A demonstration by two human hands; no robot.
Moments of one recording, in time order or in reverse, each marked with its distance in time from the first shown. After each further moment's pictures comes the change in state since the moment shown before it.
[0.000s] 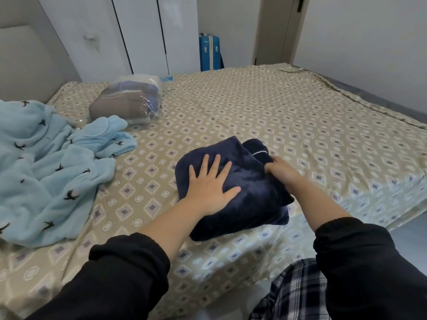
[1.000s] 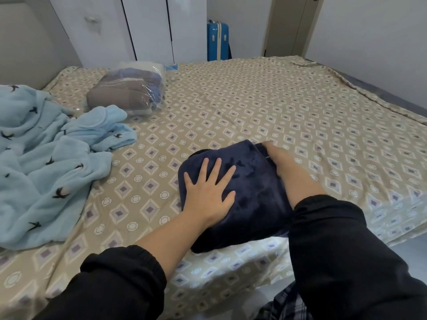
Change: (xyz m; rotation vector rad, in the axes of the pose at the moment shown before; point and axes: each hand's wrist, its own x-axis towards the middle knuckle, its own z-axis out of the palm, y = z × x) left_hand 0.009 -0.017 0.035 -0.017 0.127 -0.046; right_hand 0.078 -0.025 0.027 0.167 0.118 0.142
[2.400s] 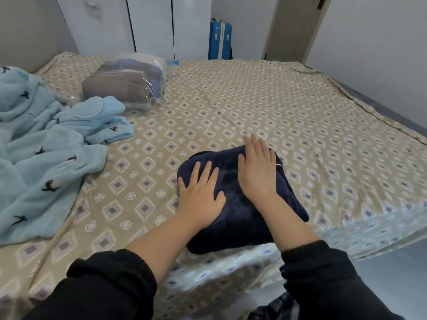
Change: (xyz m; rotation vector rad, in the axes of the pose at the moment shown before) left_hand 0.000 -0.011 0.008 -0.138 0.010 -0.134; right_hand -0.055 0.035 0.053 -0.905 0.393 -0.873
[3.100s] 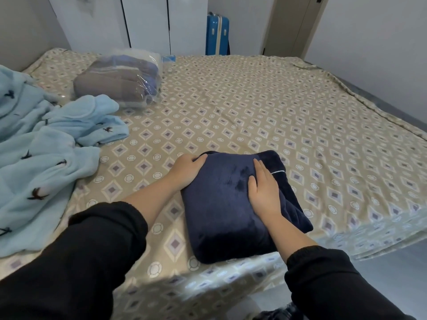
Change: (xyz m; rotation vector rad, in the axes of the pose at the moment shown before) left_hand 0.094 -0.050 -0.021 -0.683 -0.075 -0.215; right_hand -0.025 0.027 0.019 0.301 -0.161 0.212
